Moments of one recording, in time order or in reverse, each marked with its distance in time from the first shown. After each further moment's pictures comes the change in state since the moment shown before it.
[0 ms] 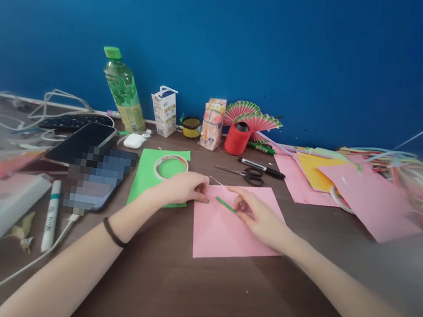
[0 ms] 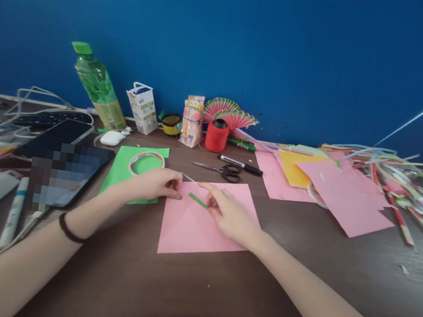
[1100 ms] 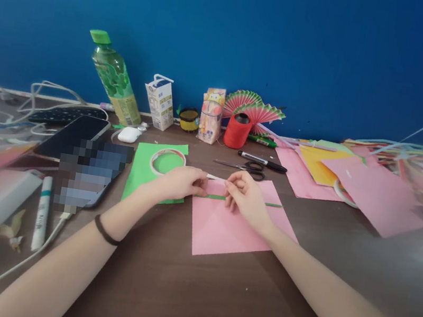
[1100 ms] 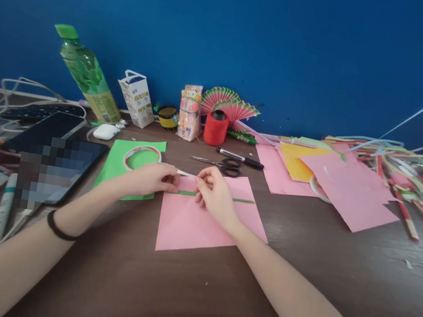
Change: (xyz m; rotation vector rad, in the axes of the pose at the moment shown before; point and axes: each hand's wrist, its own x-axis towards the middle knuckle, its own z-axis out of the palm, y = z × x) left_hand 0.001 0.004 -0.002 0.042 0.005 0.012; right_hand 0.034 -0.011 0.025 0.602 0.324 0.177
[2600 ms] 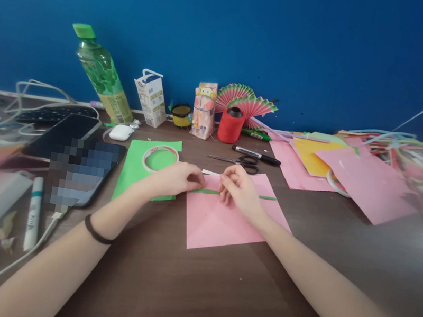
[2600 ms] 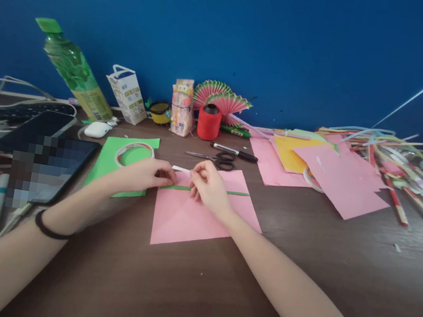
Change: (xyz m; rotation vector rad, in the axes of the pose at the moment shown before) left_hand -0.002 0.010 -0.003 -0.121 0.000 -0.004; right_hand 0.001 0.004 -0.005 0.072 -0.026 -0.009
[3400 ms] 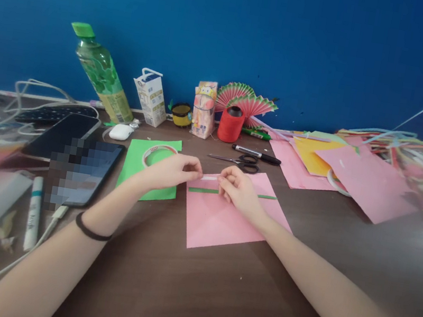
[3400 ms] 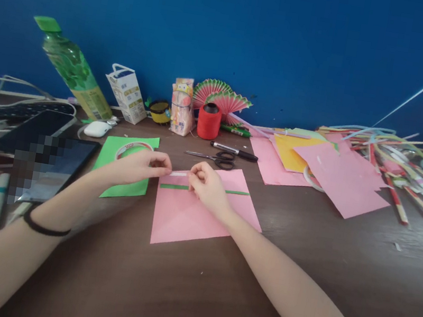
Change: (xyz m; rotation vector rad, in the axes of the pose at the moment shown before) left_hand -0.004 0.010 -0.017 -0.109 0.058 -0.078; right_hand 0.000 -0.003 0.001 -0.115 -0.004 0.018
